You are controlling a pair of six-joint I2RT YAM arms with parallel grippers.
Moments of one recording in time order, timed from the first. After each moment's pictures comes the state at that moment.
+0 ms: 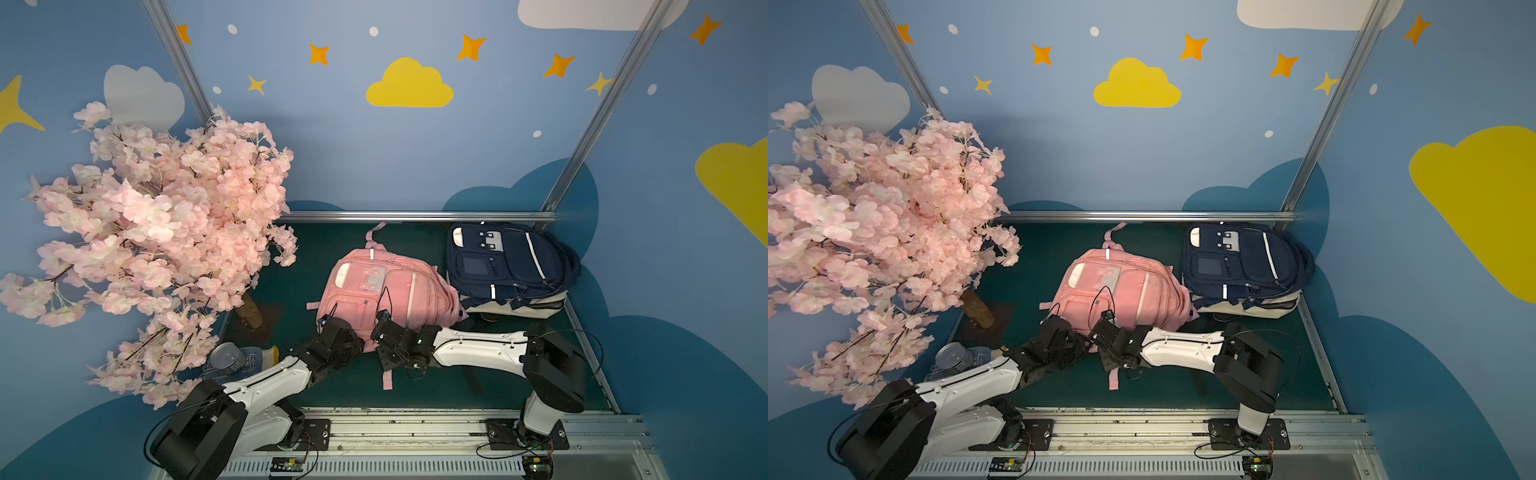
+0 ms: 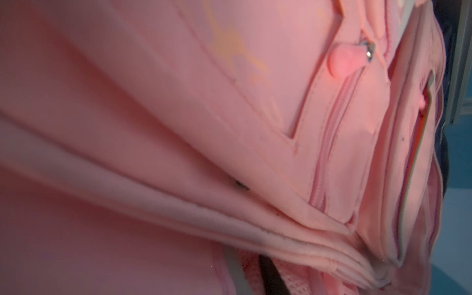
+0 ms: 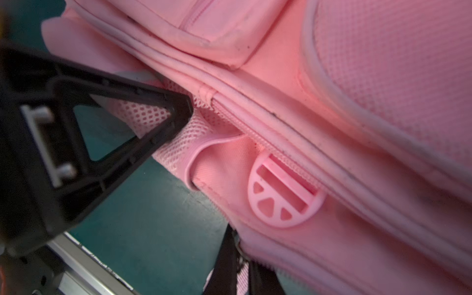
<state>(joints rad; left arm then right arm) -0.57 1.17 0.34 -0.03 0.06 -1.18 1.22 1.76 1.13 -0.45 0.12 0.68</state>
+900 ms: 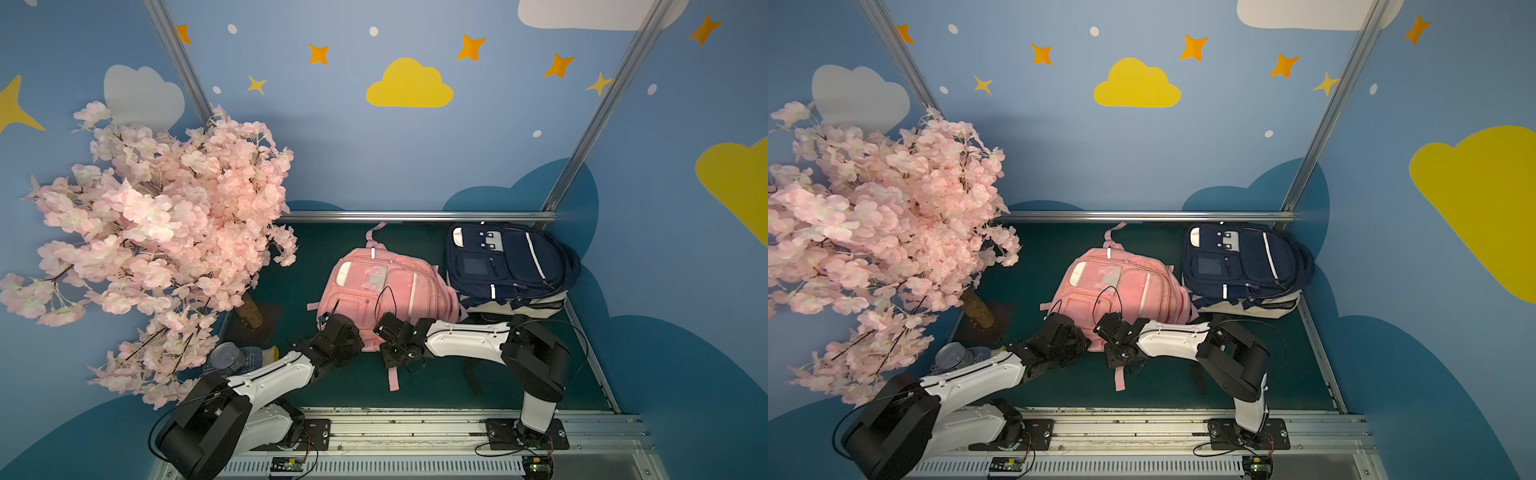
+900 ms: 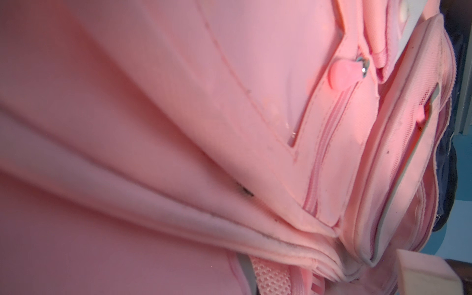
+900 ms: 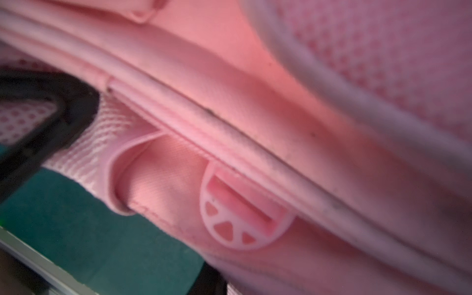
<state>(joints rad) -0.58 1.19 0.38 -0.06 0.04 -1.19 1.13 1.86 1.15 -0.50 0.00 0.75</state>
